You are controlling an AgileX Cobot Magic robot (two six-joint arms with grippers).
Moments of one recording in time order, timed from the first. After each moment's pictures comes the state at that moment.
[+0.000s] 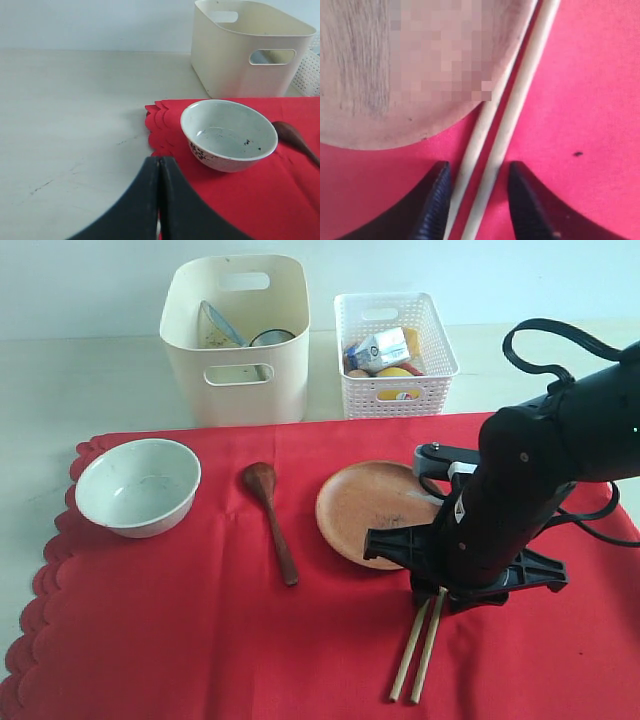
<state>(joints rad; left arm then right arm) -0.15 0.01 0.00 0.10 0.37 -0.15 0.60 1.78 -0.77 0.11 0.52 0.66</state>
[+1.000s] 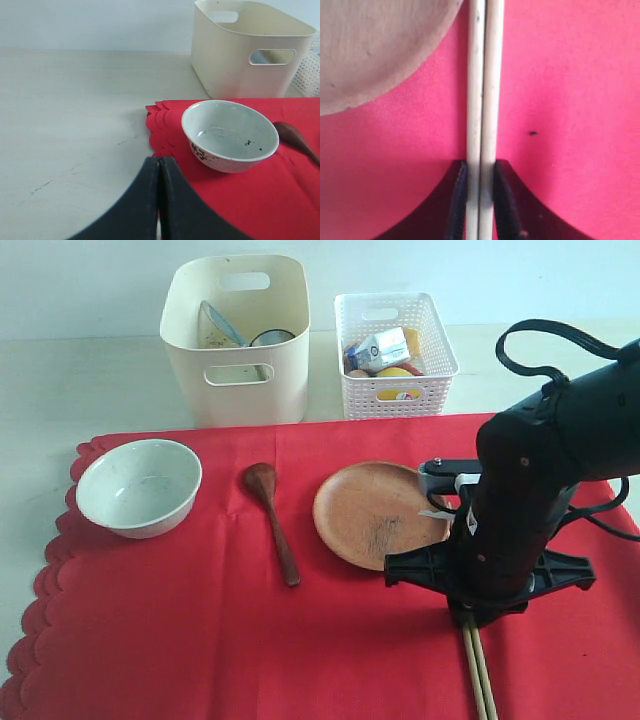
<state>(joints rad) -0.15 0.01 0.00 0.10 0.37 -0.15 0.60 1.78 -0.77 -0.01 0.67 0.66</state>
